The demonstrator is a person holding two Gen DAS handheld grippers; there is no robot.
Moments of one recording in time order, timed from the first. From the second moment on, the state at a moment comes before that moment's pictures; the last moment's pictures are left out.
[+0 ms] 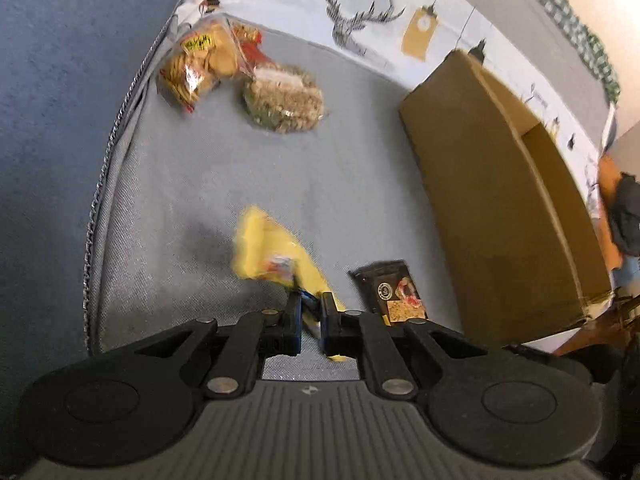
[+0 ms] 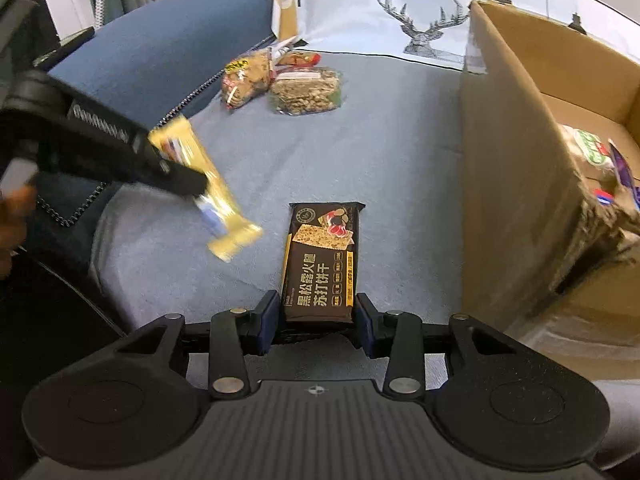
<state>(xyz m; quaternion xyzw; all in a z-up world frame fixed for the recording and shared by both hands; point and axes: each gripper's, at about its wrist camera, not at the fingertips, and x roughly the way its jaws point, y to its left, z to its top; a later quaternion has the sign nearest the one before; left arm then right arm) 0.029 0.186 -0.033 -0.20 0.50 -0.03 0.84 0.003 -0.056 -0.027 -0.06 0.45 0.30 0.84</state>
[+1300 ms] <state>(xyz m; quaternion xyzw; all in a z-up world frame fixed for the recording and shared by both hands) 0.051 0.116 -0.053 -0.07 0.51 -0.02 0.86 0.009 -0.056 -0.037 -0.07 0.45 0.31 0.84</state>
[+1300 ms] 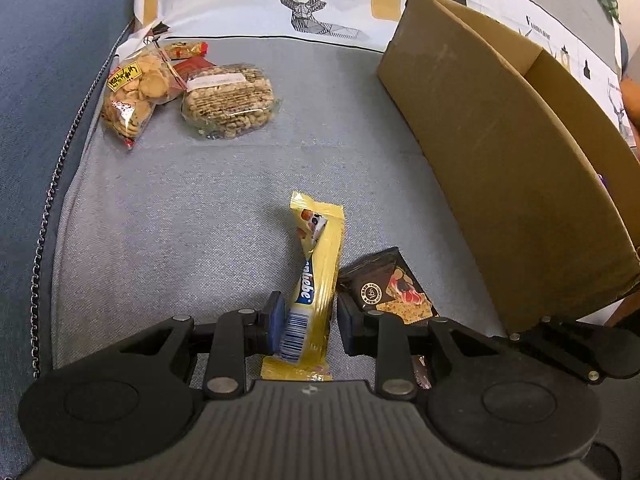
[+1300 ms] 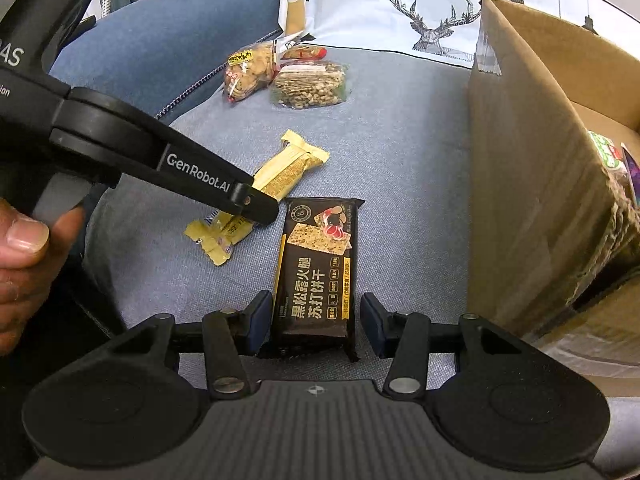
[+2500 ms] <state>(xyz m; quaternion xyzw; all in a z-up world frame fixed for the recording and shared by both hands) 0.051 0.114 -0.057 -0.07 0.51 -0.02 0.85 0.000 -0.053 -0.038 -0.11 0.43 0.31 0.84</state>
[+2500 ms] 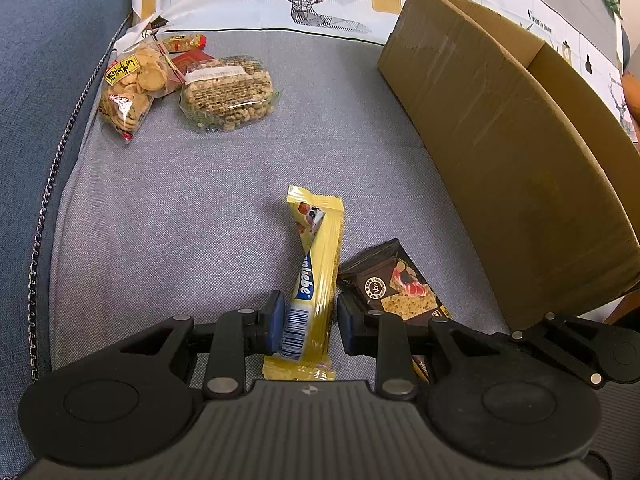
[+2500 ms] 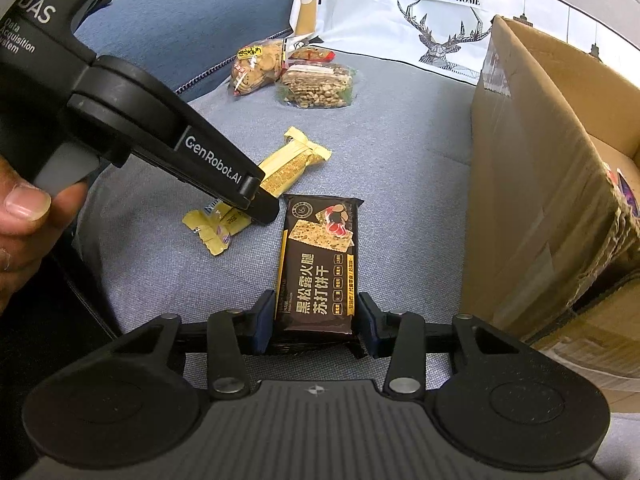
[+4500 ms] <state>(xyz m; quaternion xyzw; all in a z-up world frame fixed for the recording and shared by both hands) 0.081 -0.037 0.088 -0.19 0.29 -0.11 0.93 0.066 -0.230 0.068 0.12 0.20 0.06 0.97</state>
